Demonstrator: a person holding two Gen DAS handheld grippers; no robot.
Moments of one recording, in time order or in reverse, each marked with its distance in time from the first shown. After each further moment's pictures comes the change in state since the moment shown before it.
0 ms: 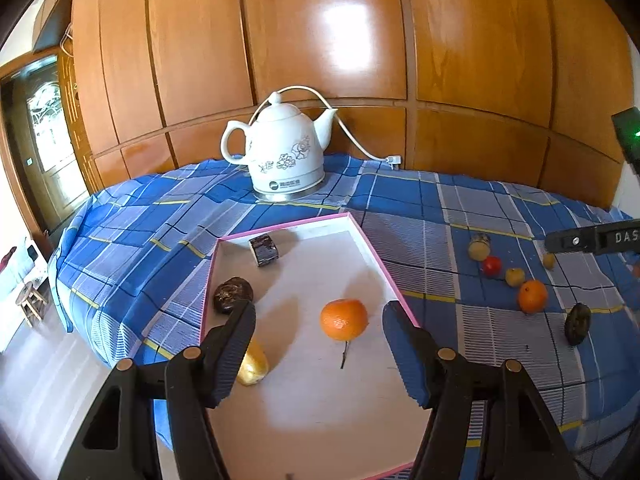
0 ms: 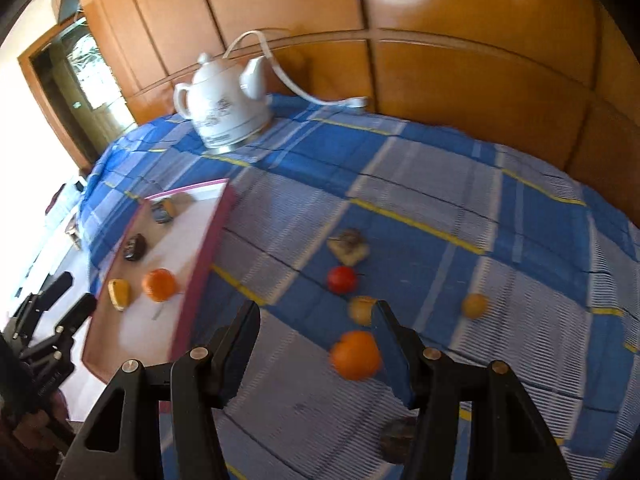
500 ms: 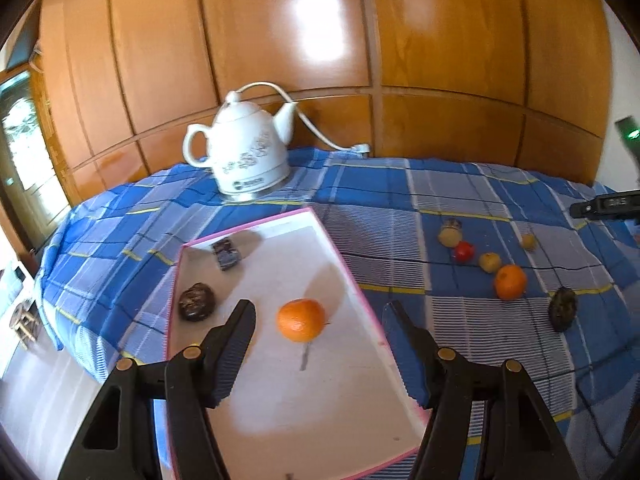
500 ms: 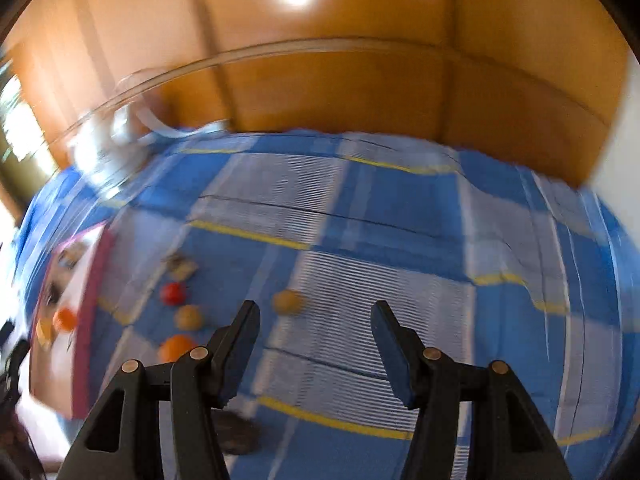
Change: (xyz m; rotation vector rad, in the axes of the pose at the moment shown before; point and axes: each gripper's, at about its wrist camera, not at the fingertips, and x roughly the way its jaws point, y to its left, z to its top) left arm 0.007 -0.035 0.006 0.082 0.037 -0.072; right arm -0.028 -0.129 -0.018 0.249 -0.045 -0.241
